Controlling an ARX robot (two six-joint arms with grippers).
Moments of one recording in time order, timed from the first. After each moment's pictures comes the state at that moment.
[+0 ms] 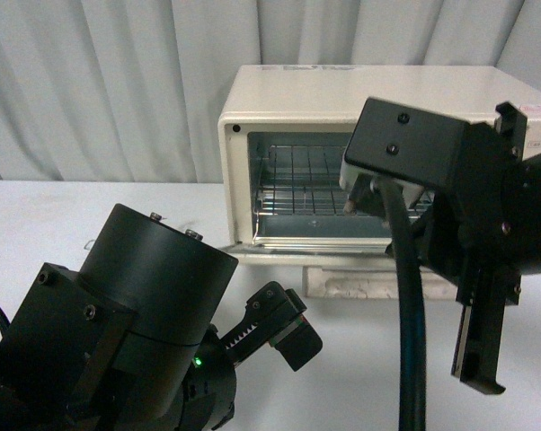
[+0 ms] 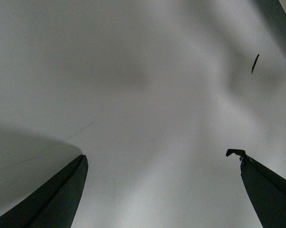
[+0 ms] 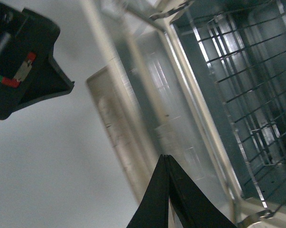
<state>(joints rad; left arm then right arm) -0.57 1.96 0.69 0.43 -0.06 -1.09 0.34 1.63 0.86 -0.02 -0.21 -0.88</state>
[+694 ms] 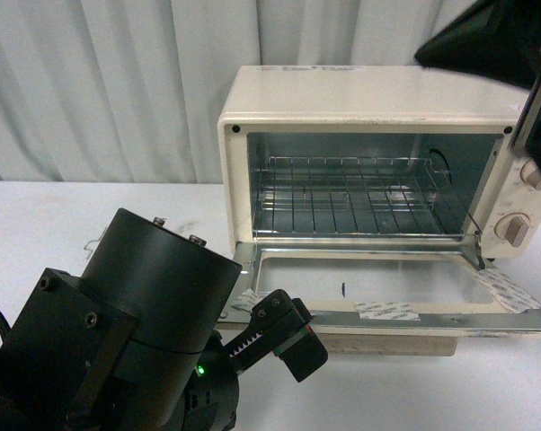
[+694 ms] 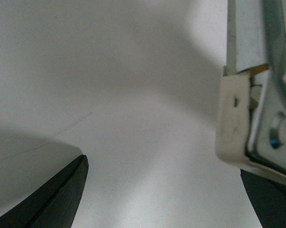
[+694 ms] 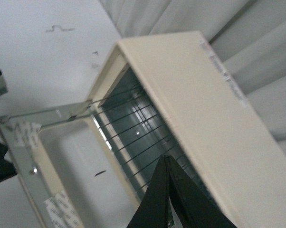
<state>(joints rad) -0.58 1.96 0.68 0.43 -0.06 -1.06 0.29 1.42 0.97 -0.01 -0.30 -0.78</state>
